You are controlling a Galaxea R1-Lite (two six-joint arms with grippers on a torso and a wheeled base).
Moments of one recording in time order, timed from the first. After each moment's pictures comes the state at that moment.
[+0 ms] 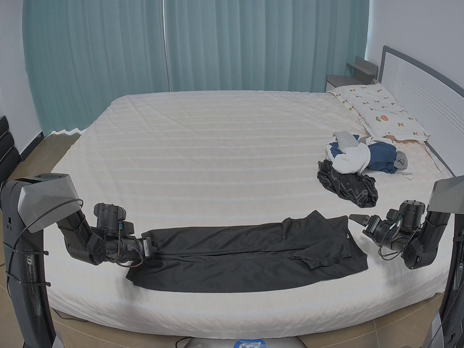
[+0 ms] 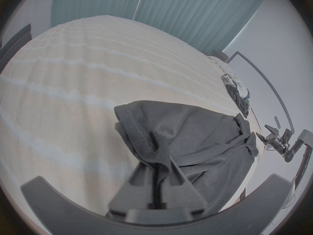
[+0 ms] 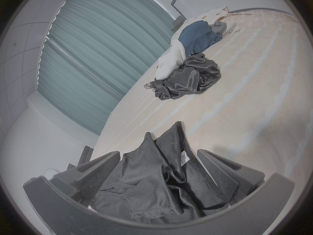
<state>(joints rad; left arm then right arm) -0.06 2.36 -0.83 -0.70 -0.32 -0.26 -0.12 2.36 -0.59 -1.35 0.43 0.64</state>
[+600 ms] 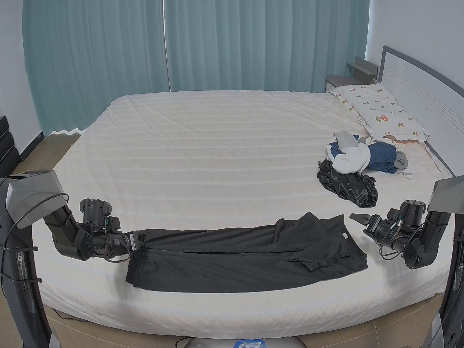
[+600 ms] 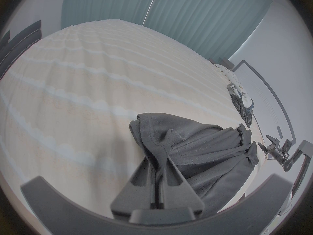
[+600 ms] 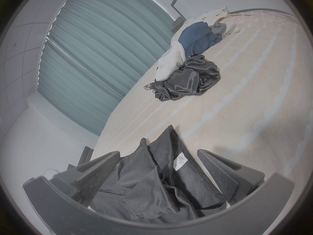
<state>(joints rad) 0.02 2.30 -0.80 -0.69 -0.32 -0.27 -0.12 2.36 -0.58 -1.35 0.43 0.64</state>
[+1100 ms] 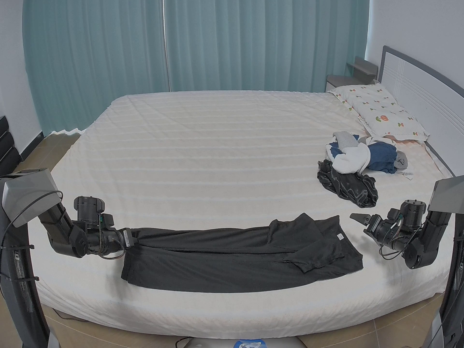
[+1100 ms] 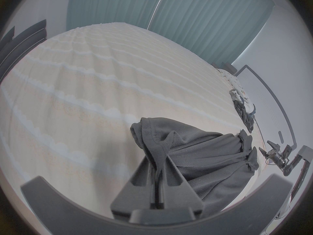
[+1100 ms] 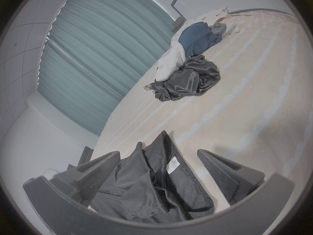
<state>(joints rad) 0.06 2.29 -0.80 -0.69 -0.32 -0.27 -0.13 2.36 -0.58 -1.35 0.43 0.64</state>
